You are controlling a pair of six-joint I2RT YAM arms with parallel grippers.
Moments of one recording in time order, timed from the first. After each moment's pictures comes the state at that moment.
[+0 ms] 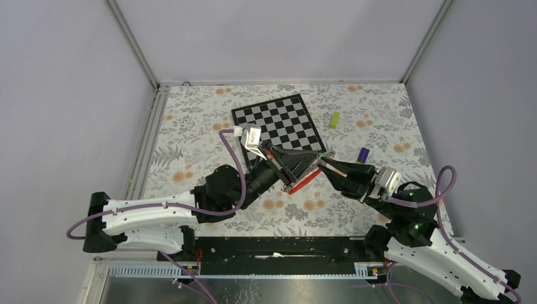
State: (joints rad) left arm -1.37 1.12 0.99 0.47 -0.42 -0.66; right arm 0.94 0.38 0.57 0.27 -0.16 -0.20
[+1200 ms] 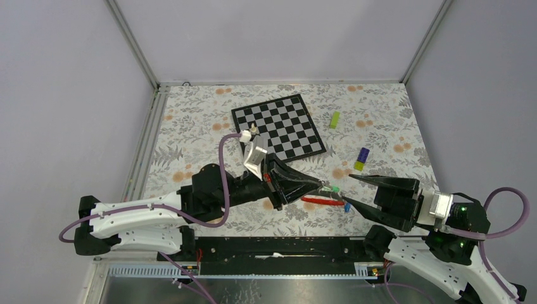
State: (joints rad) left arm -1.37 1.04 1.00 0.37 0.04 -0.47; right arm 0.94 0.24 0.81 -0.03 -0.41 -0.17
